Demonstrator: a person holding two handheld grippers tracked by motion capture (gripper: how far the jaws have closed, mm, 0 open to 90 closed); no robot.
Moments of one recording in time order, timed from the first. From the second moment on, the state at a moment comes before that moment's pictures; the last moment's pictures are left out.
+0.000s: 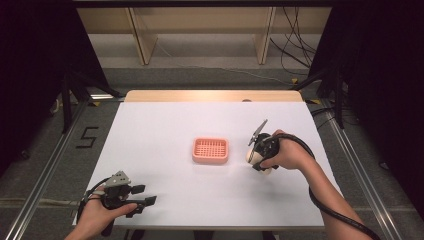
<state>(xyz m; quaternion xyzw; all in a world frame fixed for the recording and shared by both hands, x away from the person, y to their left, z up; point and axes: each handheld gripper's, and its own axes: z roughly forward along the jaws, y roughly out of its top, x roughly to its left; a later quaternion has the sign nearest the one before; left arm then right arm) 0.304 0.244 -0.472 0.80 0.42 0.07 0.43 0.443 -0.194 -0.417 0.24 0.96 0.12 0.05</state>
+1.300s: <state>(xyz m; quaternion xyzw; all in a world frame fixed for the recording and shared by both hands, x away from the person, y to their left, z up) 0.304 0.244 -0.471 0.80 0.42 0.07 0.43 0.450 -0.173 -0.410 0.23 0.96 0.13 0.05</state>
